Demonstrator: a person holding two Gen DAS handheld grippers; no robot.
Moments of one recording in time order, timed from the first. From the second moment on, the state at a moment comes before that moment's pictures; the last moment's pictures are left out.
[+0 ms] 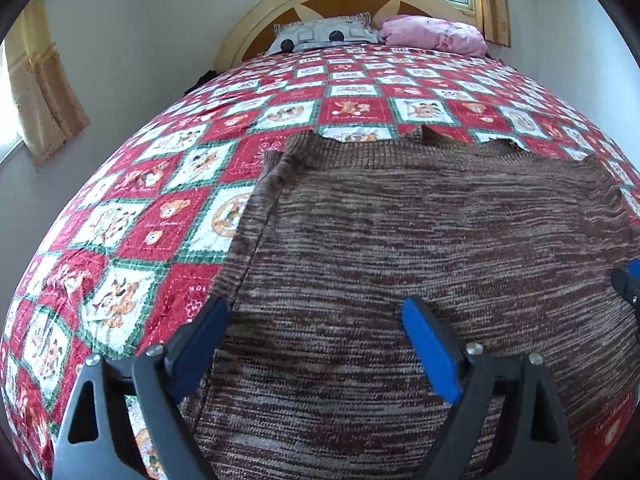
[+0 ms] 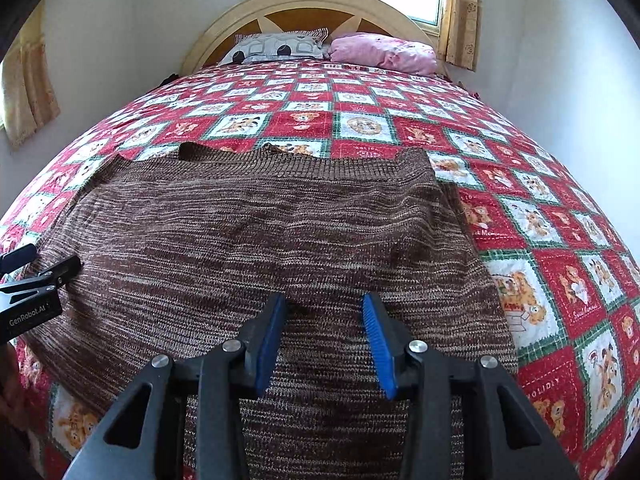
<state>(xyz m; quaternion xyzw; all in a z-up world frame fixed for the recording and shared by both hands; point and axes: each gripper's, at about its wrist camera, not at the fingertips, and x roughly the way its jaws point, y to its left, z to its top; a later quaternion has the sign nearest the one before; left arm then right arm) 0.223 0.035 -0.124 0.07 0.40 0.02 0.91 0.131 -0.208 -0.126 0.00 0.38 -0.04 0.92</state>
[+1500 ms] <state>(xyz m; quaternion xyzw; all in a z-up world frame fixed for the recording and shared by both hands) 0.186 0.115 -0.126 -0.23 0.41 -0.06 0.88 0.131 -0.210 -0.124 -0.01 0.38 -0.04 0.92</state>
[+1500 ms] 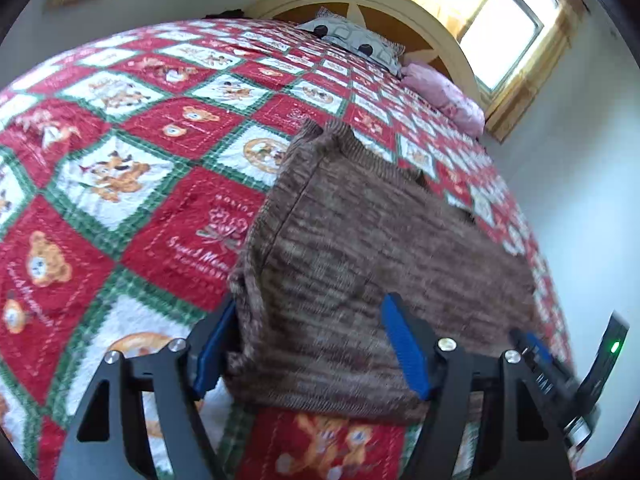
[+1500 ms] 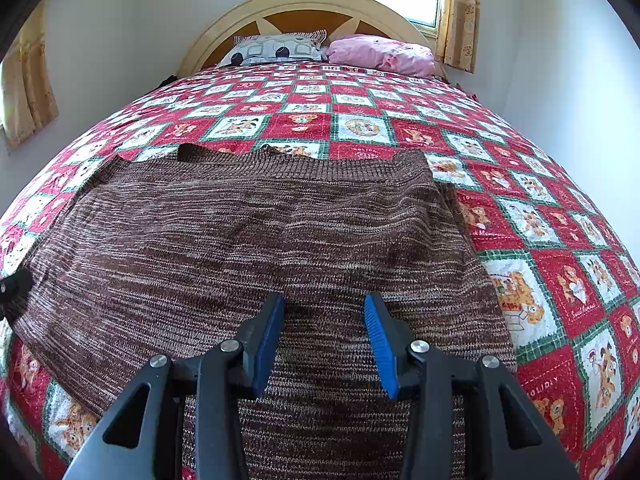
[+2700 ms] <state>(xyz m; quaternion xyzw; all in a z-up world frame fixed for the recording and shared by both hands) 0.196 0.134 -0.148 -0.32 0.38 -0.08 0.86 0.266 -0.020 -0.088 0.04 0.45 0.19 0.87</state>
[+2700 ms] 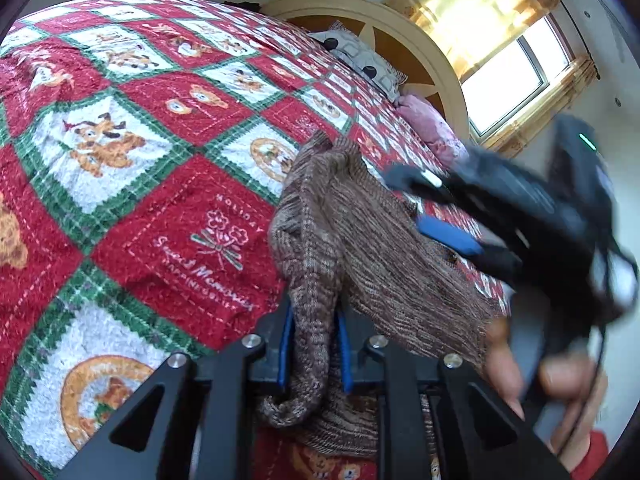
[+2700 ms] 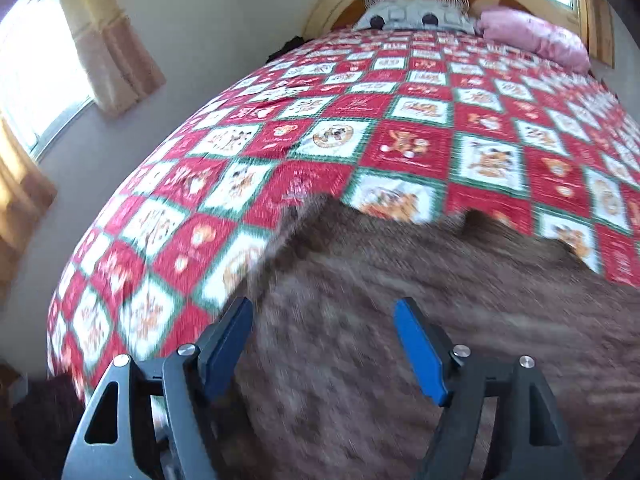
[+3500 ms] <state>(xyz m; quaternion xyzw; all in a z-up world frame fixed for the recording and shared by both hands) 0.187 0.111 -0.119 -0.26 0.37 -0.10 0.89 0.309 0.008 -0.100 0.02 0.48 0.21 0.85</state>
